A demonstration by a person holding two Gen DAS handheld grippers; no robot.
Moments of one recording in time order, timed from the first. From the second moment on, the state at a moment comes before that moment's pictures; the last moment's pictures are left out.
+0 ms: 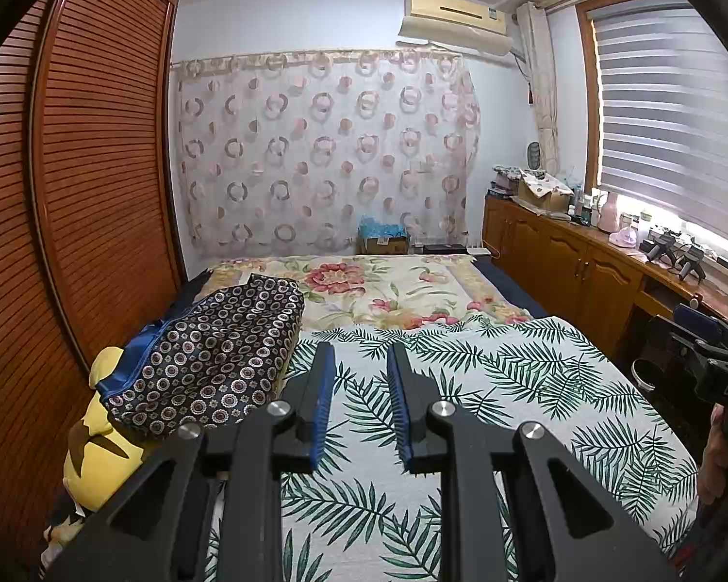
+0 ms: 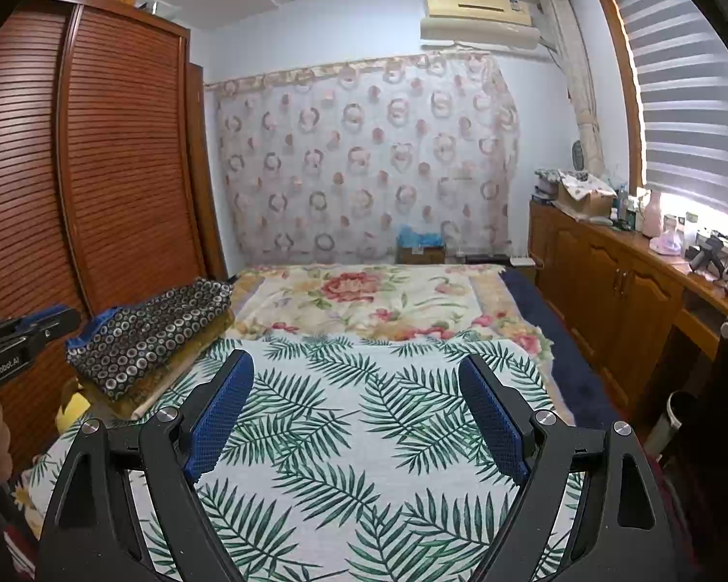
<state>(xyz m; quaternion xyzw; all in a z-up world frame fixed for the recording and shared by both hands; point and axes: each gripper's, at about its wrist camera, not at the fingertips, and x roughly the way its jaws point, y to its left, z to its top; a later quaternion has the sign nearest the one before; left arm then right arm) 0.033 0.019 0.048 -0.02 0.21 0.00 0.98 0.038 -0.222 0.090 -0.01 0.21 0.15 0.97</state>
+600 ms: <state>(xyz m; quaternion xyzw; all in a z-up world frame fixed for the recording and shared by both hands) 0.033 0.019 0.048 -0.02 0.21 0.00 0.98 0.039 -0.223 0.088 -0.01 0.21 0.15 0.97</state>
